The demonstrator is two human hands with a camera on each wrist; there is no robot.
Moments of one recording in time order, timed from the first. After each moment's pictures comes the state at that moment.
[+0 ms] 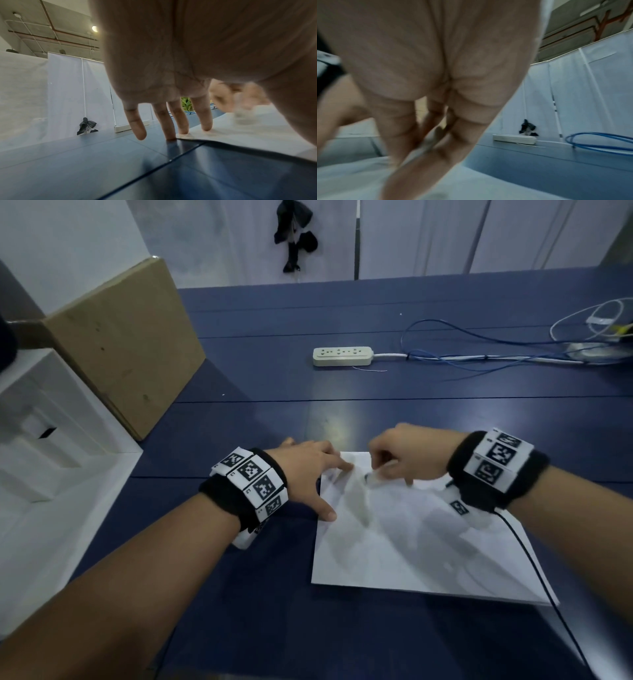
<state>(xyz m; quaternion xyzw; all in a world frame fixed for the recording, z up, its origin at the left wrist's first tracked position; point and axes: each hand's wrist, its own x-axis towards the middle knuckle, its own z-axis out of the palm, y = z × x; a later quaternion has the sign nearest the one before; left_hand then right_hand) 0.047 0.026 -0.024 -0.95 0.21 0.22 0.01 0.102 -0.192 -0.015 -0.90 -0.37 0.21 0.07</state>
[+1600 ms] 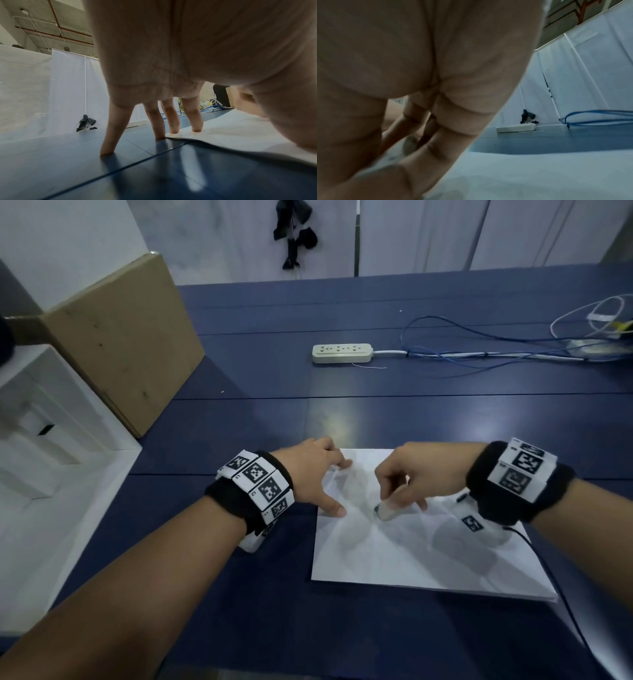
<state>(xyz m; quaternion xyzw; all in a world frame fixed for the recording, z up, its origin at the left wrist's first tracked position) 0.045 0.018 -0.033 -0.96 0.17 0.21 -0.04 0.080 -0.209 -0.015 -0.85 -0.39 0.33 0.14</state>
